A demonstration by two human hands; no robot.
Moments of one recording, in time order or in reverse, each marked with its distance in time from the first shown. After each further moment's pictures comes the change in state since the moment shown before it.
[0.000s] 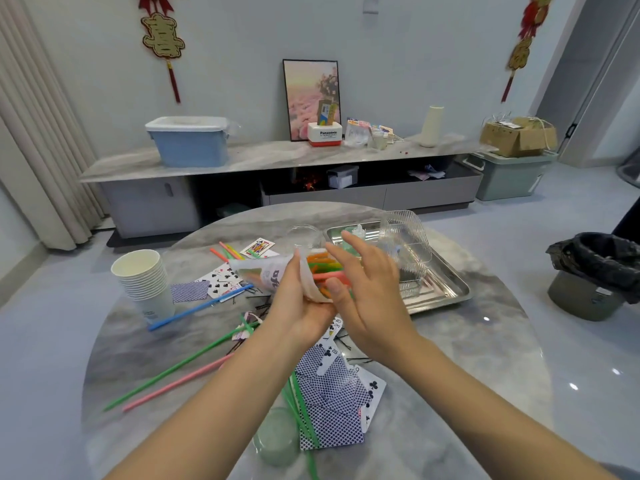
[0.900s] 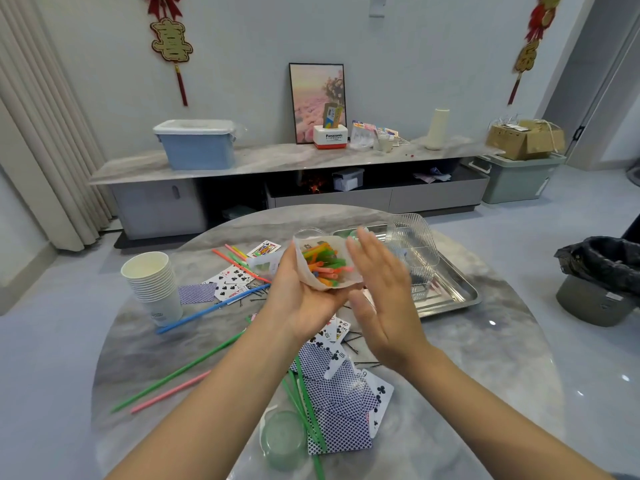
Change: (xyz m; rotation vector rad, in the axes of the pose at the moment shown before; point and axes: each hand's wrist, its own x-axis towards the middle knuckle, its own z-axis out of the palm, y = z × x) left_hand -0.012 0.021 0.009 -0.088 -0.163 -0.044; right_hand -0.004 0.011 0.007 0.151 0.069 -0.104
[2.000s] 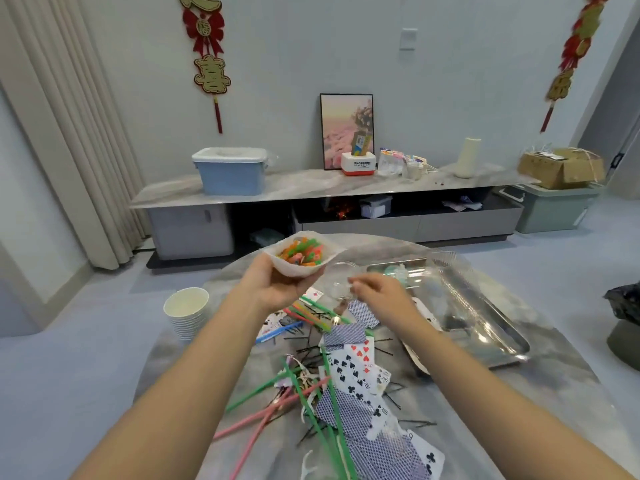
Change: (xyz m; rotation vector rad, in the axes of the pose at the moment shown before) left_hand 0.042 0.135 -0.025 0.158 0.243 0.016; right_hand 0.095 0.029 0.055 0.325 -0.374 0.675
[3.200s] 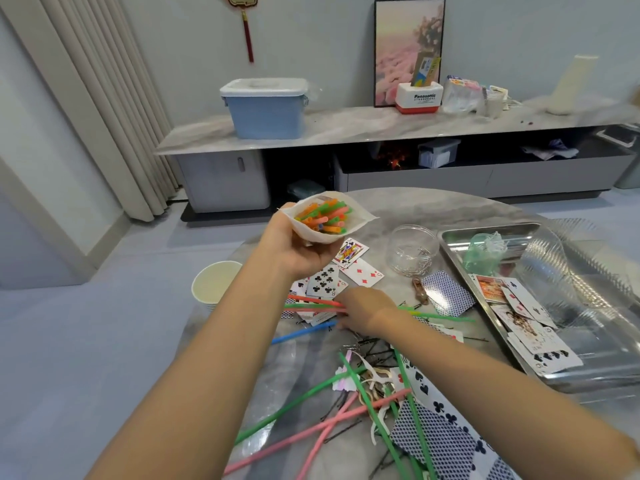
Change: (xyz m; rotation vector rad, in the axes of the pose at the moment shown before) left_hand 0.075 0.059 -0.070 -0.002 0.180 0.019; right_hand 0.120 0.050 0.165 -0.869 -0.558 -0.166
